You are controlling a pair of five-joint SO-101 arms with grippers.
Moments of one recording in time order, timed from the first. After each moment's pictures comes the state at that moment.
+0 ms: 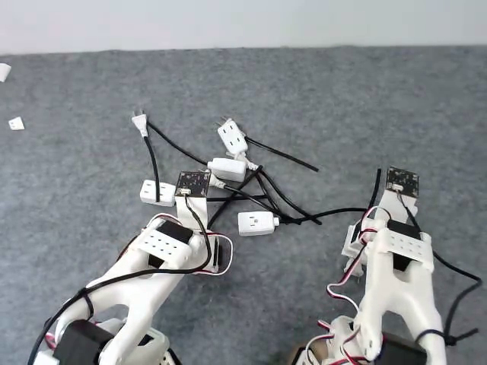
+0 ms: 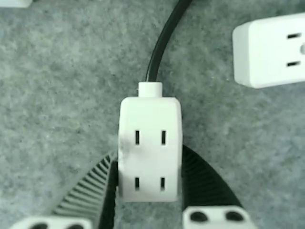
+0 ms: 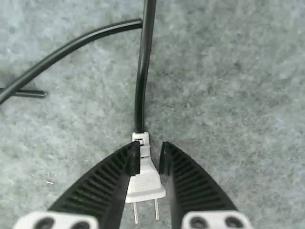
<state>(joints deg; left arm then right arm) 21.2 -16.9 60.4 52.7 30.6 16.4 -22.7 60.0 49.1 -0.7</state>
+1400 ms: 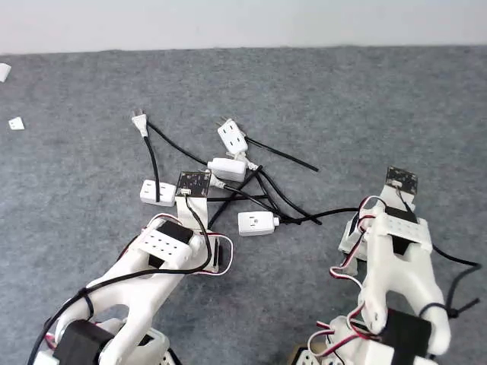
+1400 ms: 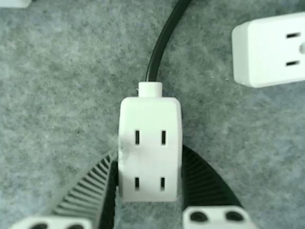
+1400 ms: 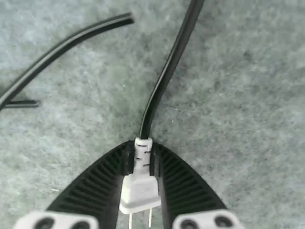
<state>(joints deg) 21.4 -16.9 60.4 52.7 30.6 15.1 -13.9 53.7 51.6 -4.1</state>
